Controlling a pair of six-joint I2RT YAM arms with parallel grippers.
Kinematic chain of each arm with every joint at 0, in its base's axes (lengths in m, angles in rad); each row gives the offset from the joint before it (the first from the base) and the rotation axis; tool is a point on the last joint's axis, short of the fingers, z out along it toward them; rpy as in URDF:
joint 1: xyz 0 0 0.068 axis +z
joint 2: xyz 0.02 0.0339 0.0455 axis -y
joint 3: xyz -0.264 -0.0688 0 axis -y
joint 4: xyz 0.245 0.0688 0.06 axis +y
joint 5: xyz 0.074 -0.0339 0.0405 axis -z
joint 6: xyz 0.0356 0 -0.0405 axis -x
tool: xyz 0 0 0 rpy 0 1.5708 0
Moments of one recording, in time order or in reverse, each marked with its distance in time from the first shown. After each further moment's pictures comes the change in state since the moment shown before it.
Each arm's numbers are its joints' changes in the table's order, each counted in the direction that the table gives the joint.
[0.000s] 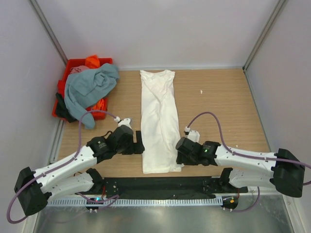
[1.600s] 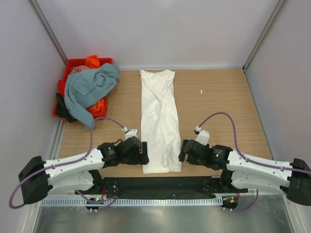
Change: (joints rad) left arm -0.155 -0.046 -0.087 -0.034 -0.023 0.143; right arm 0.030 0.192 -0.012 0.080 0.174 -0.096
